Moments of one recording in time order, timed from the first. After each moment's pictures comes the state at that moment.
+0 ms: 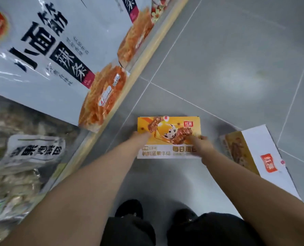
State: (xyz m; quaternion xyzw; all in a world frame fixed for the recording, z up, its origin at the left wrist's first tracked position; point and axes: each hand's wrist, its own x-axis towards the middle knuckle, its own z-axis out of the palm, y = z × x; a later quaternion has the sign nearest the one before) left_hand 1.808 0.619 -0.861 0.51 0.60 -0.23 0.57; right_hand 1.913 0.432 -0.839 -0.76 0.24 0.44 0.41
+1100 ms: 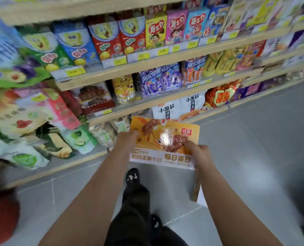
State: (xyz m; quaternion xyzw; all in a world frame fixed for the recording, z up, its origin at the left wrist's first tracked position) left_hand 1.570 0.454 -0.189 0.33 0.69 0.20 0.61; right_hand 1.770 0.353 -0.217 -0.77 -0.09 0.48 0.40
